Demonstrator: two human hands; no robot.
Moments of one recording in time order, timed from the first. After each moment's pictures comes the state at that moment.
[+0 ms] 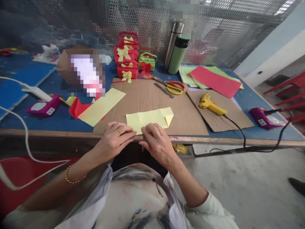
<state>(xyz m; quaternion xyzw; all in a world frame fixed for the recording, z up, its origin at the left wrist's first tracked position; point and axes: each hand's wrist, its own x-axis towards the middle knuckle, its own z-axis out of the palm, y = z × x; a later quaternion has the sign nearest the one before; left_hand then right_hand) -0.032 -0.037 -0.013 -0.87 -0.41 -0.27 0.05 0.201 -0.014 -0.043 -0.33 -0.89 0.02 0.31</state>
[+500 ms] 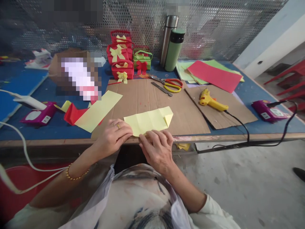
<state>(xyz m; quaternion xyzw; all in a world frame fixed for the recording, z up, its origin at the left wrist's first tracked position) -0.037 -0.011 0.001 -0.88 -0.40 -0.26 -0.03 0.184 -0.040 -0.040 -0.42 -0.84 -0.08 0.34</state>
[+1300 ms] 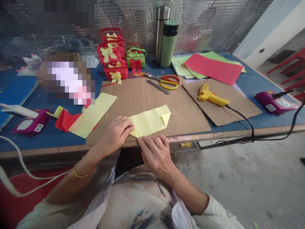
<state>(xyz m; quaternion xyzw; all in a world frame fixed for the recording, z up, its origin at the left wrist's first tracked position) -0.015 0.017 -0.004 -0.86 -0.46 -0.22 -0.08 0.184 -0.039 -0.046 -0.38 -0.83 -0.07 0.40</state>
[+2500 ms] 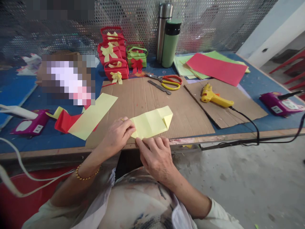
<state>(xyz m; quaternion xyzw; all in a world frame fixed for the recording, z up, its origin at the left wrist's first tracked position) -0.011 0.018 -0.003 -0.84 -0.50 -0.20 -0.11 0.180 -0.039 -0.035 -0.41 -0.85 -0.06 0.34</state>
